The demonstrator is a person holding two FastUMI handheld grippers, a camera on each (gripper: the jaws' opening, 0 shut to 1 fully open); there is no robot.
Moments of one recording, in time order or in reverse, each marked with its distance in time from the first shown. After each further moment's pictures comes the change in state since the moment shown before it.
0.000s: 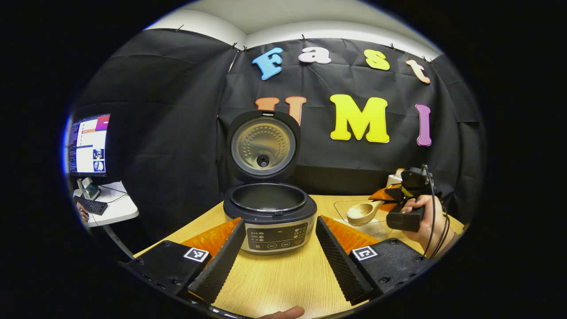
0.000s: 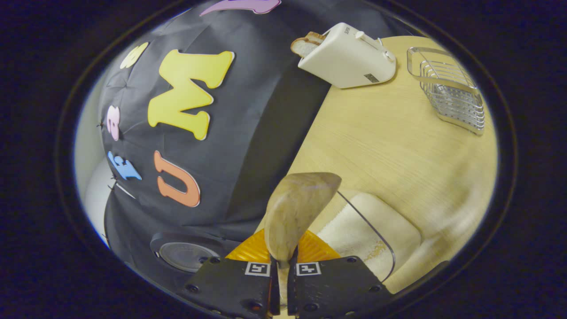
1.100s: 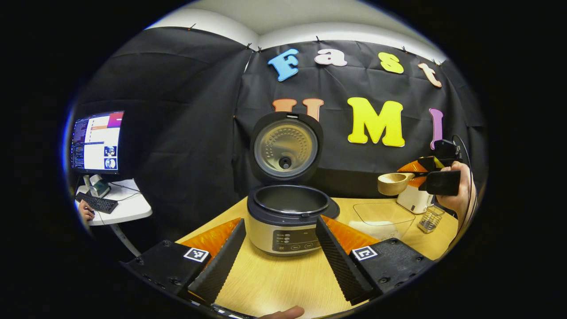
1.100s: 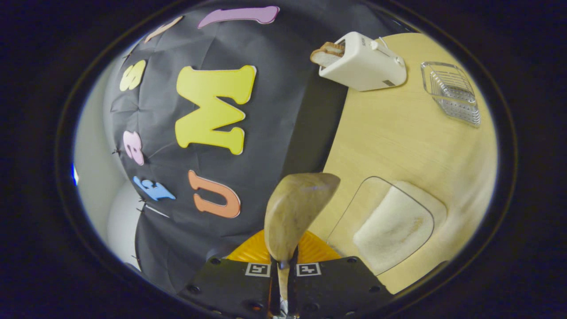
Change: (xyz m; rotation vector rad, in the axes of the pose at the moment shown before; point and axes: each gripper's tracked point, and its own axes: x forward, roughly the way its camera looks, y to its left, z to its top) left arm -0.008 0.054 0.010 -0.029 -0.023 0.097; right arm -0.041 0.104 -0.001 0.094 0.021 0.128
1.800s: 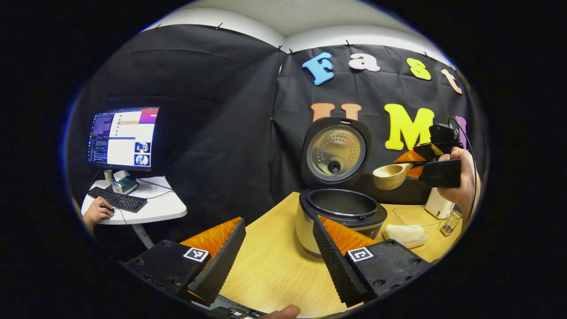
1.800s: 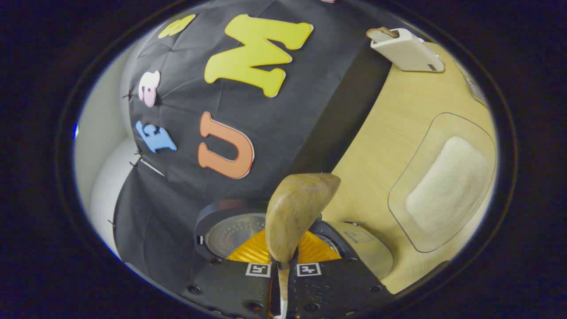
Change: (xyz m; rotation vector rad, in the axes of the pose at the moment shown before) left arm -0.008 0.090 -0.003 -0.029 -0.009 0.178; right arm 0.078 0.060 -0.152 -0.216 0.125 -0.021
